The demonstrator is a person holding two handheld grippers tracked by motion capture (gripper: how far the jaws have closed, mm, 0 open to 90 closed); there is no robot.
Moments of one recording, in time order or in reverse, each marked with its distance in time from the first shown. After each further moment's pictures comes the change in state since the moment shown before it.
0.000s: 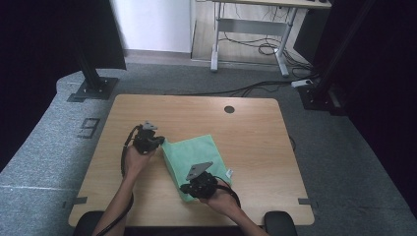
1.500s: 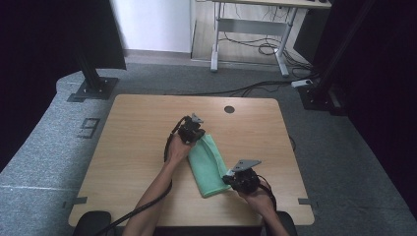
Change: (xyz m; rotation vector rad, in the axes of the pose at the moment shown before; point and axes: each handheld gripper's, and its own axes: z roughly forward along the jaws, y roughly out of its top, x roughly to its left) left arm -0.084 0.074 0.100 0.020 -0.073 0.182; right arm -0.055 -0.087 -0.074 -0.032 -0.225 0.213
